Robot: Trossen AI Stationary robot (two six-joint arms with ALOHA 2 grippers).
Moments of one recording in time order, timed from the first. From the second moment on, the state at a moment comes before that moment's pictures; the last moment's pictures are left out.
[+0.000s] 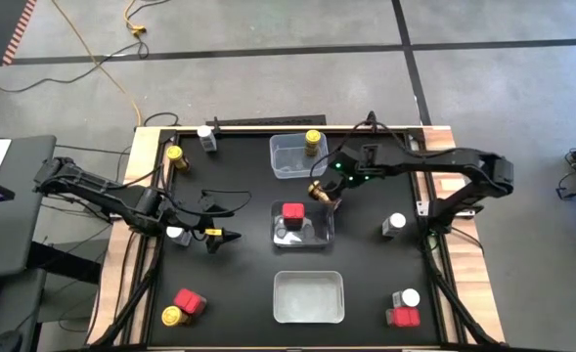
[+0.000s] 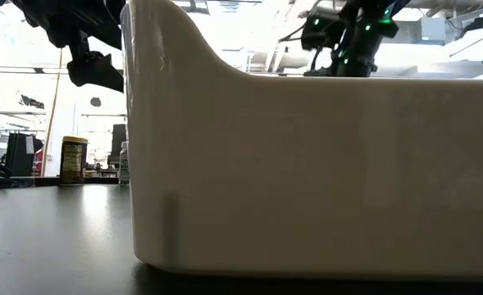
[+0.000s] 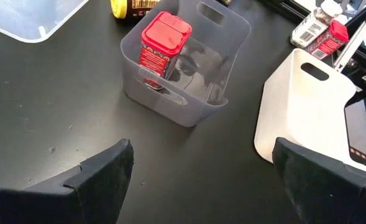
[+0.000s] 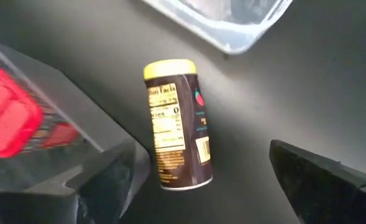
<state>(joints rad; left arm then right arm) -0.27 0.90 0.66 -0.35 -0.30 -0.66 -0.28 1.49 1.07 -0.74 0.10 0.61</state>
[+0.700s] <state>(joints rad) -0.27 0.90 0.66 -0.36 -0.30 -0.66 -0.29 1.70 1.08 -0.60 0.04 0.54</state>
